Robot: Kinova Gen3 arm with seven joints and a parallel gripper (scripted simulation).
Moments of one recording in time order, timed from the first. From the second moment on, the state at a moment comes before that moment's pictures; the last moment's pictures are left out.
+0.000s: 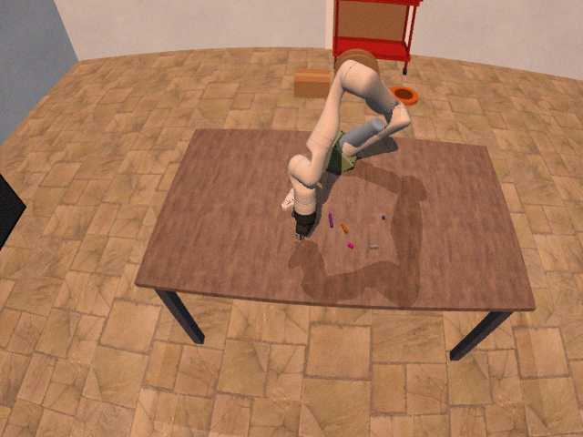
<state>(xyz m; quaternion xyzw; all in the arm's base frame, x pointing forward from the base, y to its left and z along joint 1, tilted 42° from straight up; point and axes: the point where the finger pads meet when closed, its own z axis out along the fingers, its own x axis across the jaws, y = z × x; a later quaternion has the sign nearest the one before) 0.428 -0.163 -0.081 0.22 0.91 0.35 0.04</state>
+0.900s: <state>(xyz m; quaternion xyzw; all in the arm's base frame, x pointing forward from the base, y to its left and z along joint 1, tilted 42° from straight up) 0.429 -0.161 -0.085 0.22 0.91 0.35 0.04</state>
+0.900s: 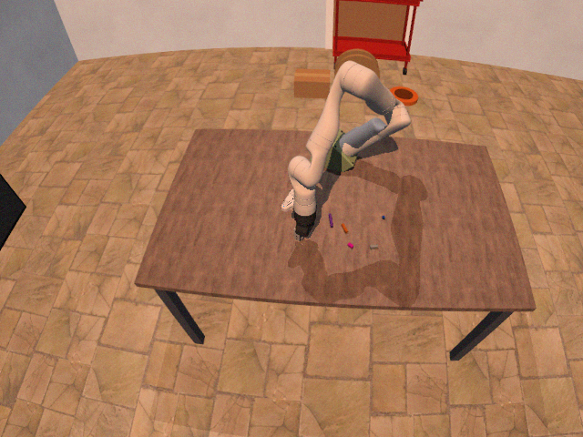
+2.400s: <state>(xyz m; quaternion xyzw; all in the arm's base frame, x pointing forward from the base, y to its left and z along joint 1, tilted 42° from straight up) 0.432 -0.153 -0.094 0.22 0.91 0.35 0.04</state>
